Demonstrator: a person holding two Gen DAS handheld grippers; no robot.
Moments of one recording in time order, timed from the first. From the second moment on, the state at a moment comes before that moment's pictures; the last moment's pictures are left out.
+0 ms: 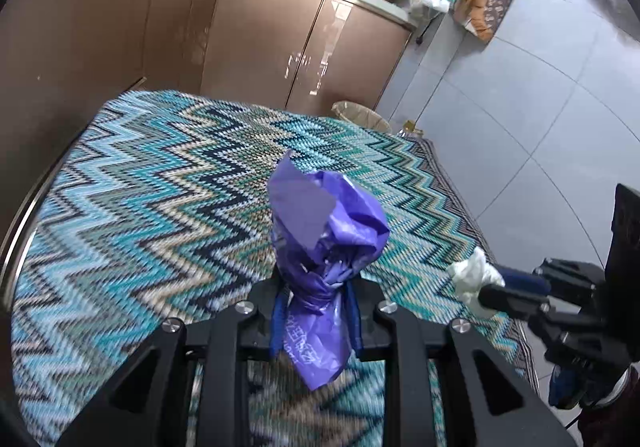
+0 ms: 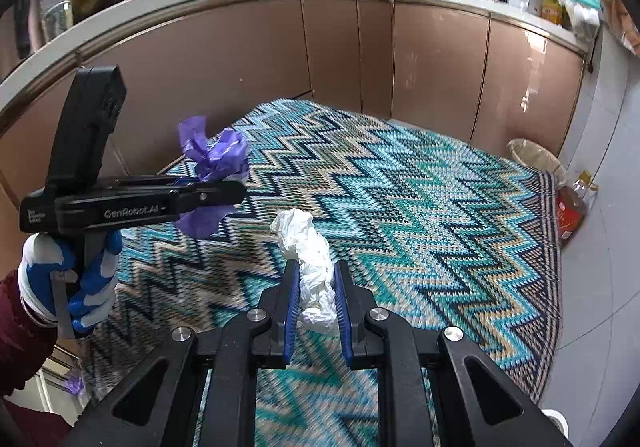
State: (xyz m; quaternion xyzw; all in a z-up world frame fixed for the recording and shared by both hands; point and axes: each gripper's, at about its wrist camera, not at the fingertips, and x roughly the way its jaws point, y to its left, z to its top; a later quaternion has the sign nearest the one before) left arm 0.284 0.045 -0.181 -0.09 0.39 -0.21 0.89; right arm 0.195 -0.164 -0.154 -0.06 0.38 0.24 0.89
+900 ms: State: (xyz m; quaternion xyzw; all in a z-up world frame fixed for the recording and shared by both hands) left arm 0.112 -0.012 -0.098 0.05 0.28 -0.18 0.94; right arm 0.063 -0.241 -0.101 0.01 0.29 0.20 0.94
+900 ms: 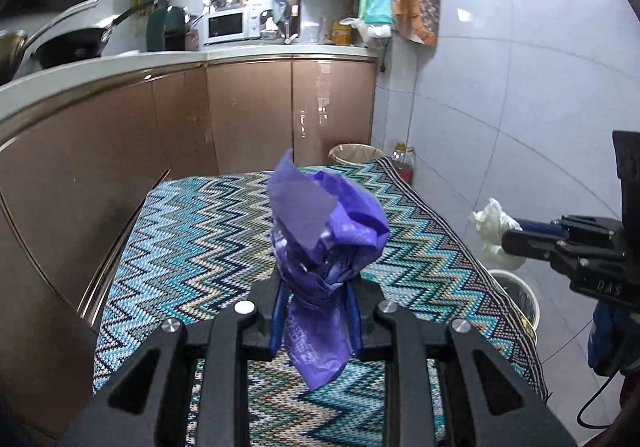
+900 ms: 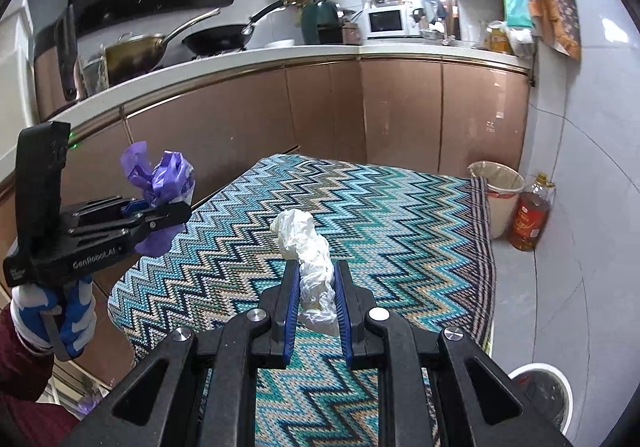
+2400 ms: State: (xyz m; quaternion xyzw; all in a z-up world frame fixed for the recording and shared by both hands) left arm 0.142 -0.457 -0.232 0.25 0.41 -0.43 0.76; right arm 0.004 -0.572 -0.249 0.24 0.37 -0.07 0.90
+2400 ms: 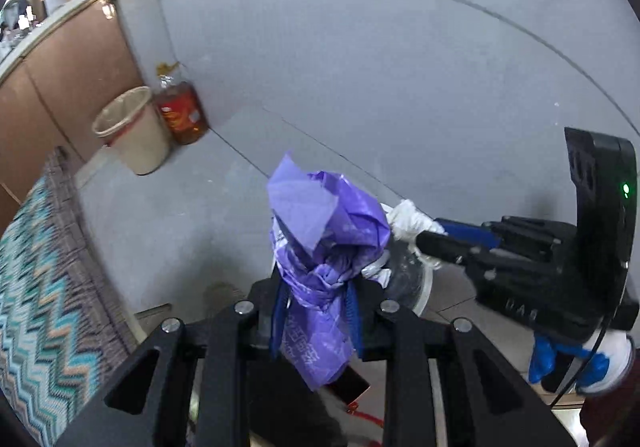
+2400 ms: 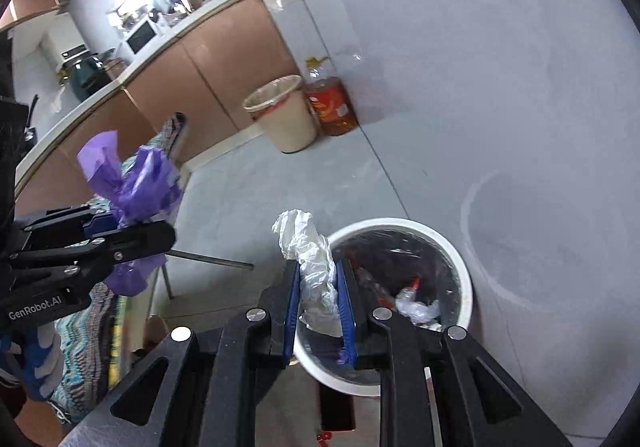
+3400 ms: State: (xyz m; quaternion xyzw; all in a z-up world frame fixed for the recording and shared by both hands) left arm 0.153 -0.344 -0.196 0.17 0.39 -0.38 0.82; right arm 0.005 -0.488 -0.198 0.13 0.34 -0.12 0.92
